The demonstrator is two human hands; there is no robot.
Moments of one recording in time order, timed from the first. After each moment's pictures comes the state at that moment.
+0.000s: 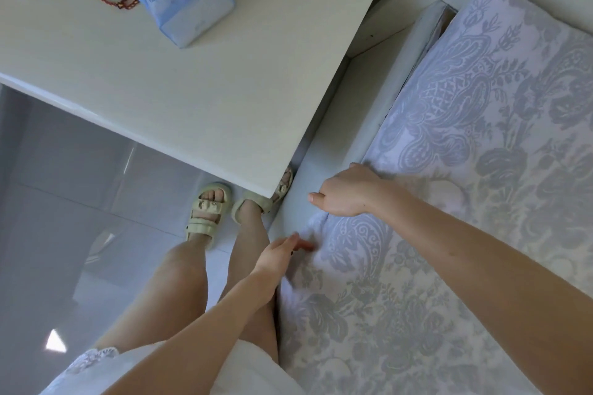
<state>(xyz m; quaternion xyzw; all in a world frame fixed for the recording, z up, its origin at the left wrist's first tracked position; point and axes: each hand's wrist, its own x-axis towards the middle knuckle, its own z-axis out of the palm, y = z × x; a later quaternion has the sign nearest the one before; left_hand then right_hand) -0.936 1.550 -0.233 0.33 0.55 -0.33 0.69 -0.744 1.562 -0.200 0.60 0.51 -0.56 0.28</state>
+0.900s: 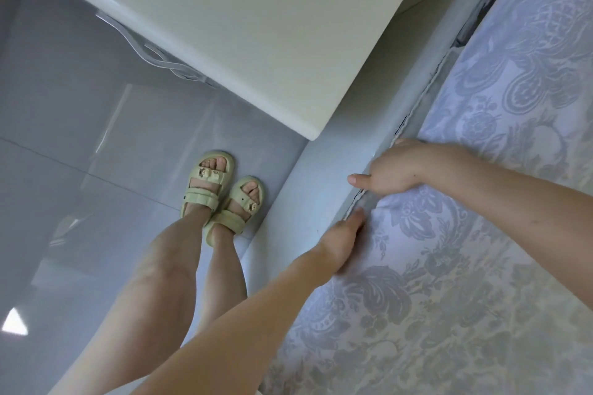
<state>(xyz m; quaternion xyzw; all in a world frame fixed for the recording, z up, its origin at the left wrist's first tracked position) -0.954 1.501 -0.236 0.25 0.44 -0.34 0.79 -0.791 1.547 -0.201 0.53 0.45 -0.53 0.49</state>
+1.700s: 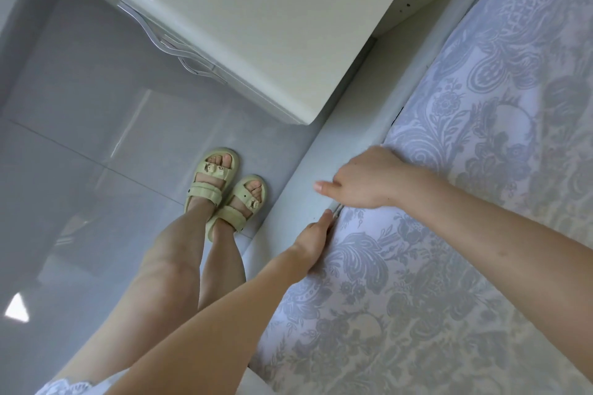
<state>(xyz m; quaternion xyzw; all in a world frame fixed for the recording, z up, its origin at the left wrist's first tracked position) -0.986 1.480 -0.246 0.28 0.50 -0.31 0.76 -0.837 1.526 -0.182 0.58 0.57 -0.46 0.35</state>
